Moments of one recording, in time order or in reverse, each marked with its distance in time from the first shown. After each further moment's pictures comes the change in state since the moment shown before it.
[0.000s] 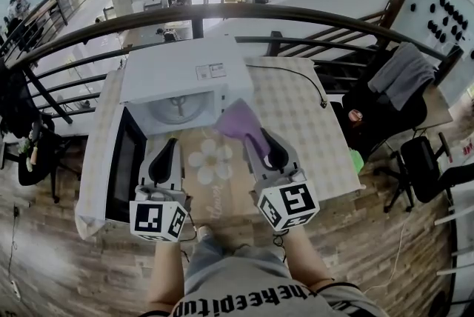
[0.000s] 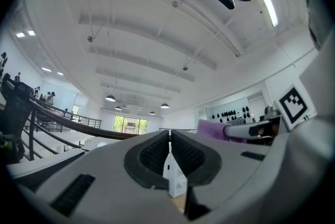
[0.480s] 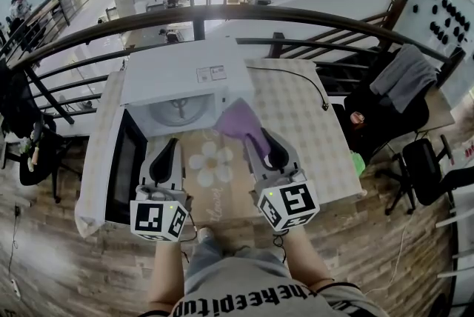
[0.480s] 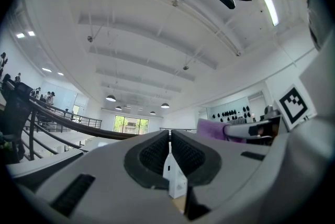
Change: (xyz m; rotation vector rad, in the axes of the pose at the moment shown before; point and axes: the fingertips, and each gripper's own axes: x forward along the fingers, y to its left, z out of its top) left arm 0.007 -0.001 0.002 0.003 0.003 0.006; right arm 0.006 -0.004 0.005 0.002 -0.011 0.010
